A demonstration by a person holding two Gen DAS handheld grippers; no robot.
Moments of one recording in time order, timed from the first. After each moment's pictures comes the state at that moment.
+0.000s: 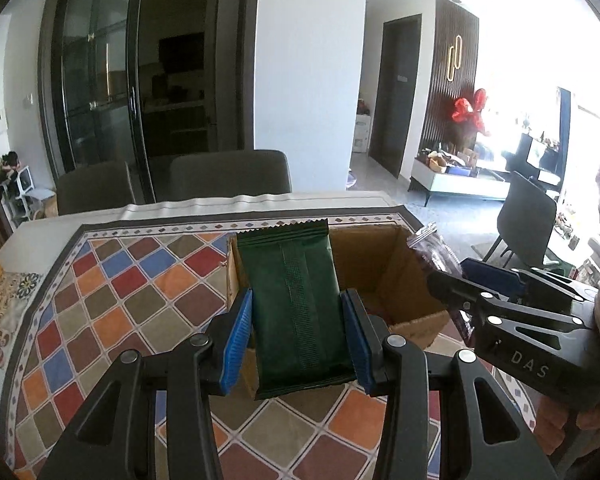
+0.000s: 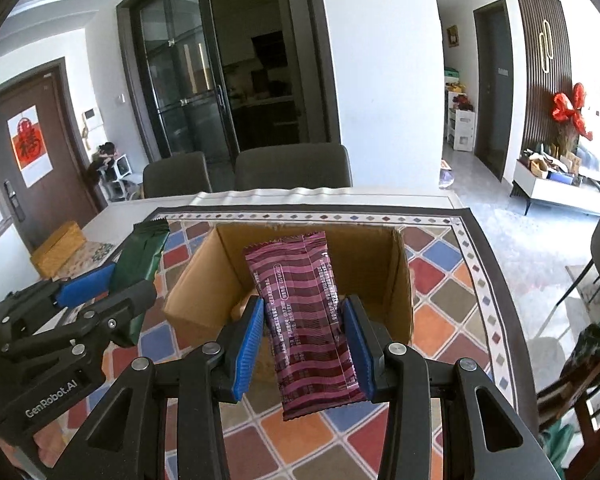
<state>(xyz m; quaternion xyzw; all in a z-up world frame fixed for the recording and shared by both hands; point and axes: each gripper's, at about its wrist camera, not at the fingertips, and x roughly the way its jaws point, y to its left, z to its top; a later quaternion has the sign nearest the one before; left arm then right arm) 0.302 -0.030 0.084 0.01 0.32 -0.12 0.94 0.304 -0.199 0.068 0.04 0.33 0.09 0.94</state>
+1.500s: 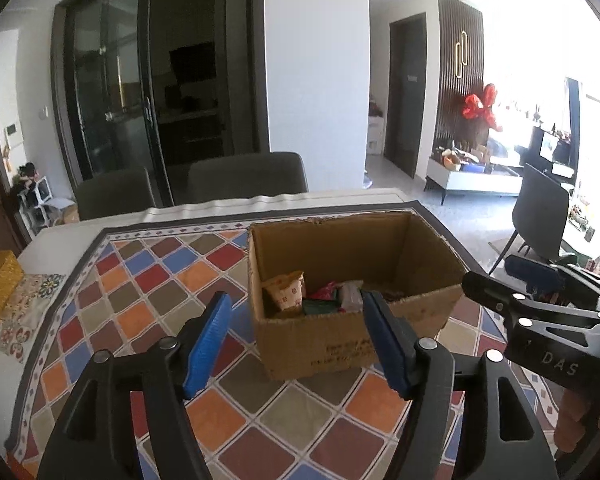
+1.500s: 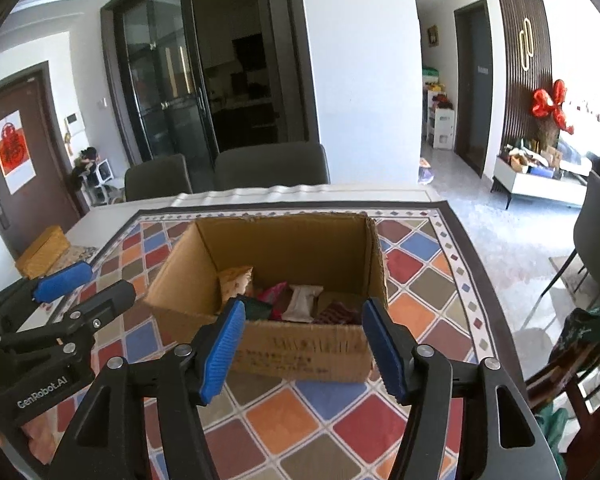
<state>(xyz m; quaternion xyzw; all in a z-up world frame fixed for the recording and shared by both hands) 0.254 -0.025 0.080 0.04 0.29 -0.09 0.95 0.276 -0.203 0.066 0.04 0.32 0.05 0.94</state>
